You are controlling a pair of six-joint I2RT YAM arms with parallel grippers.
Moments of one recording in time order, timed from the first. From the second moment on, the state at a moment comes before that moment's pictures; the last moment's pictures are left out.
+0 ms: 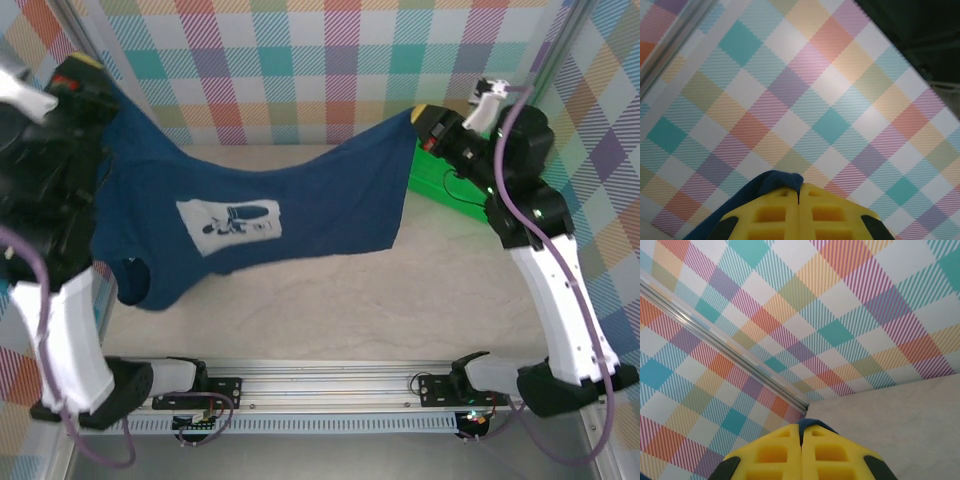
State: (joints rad) left arm -0.13 1.37 2.29 -0.74 -0.24 -0.71; right arm 0.36 1.29 1.74 -0.52 -0.20 0.75
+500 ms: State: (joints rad) left arm 0.04 1.79 2.52 -0.73 0.00 -0.77; right arm 0.30 1.70 1.94 -0.42 -0.33 0.87
